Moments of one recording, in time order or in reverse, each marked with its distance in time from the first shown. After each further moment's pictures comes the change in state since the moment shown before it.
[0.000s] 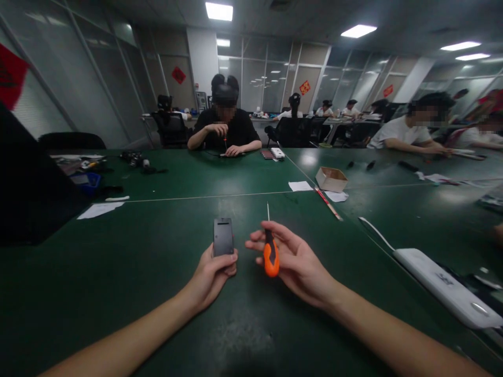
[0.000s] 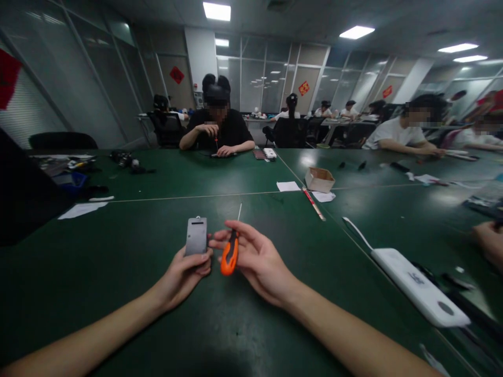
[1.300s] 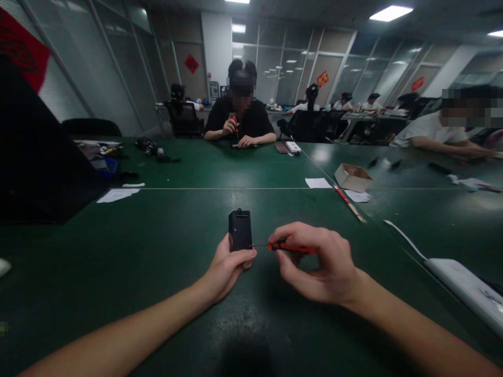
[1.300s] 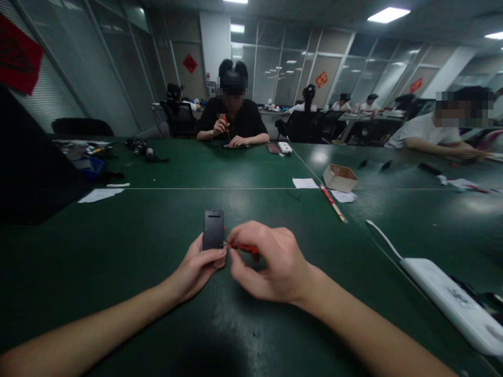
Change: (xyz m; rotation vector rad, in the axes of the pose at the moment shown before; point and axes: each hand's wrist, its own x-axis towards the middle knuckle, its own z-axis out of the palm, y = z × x) left_hand -0.001 0.006 0.003 0.068 0.062 0.025; right_hand 0.020 -0.026 0.017 -1.229 -0.188 -0.956
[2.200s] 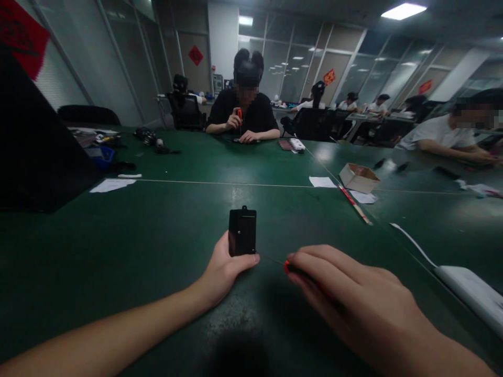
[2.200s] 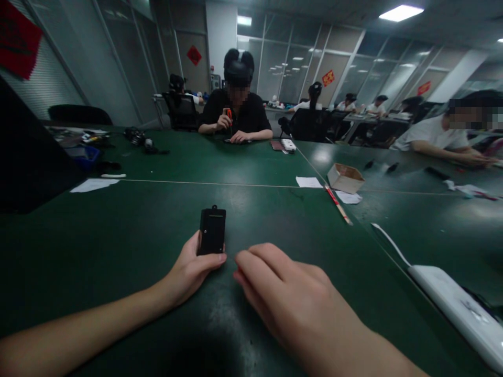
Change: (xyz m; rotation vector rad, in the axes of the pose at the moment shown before) left_hand -0.002 -0.005 -0.011 0.282 0.024 0.106; right_hand -0.011 -0.038 -0.026 -0.448 -0.379 0.133
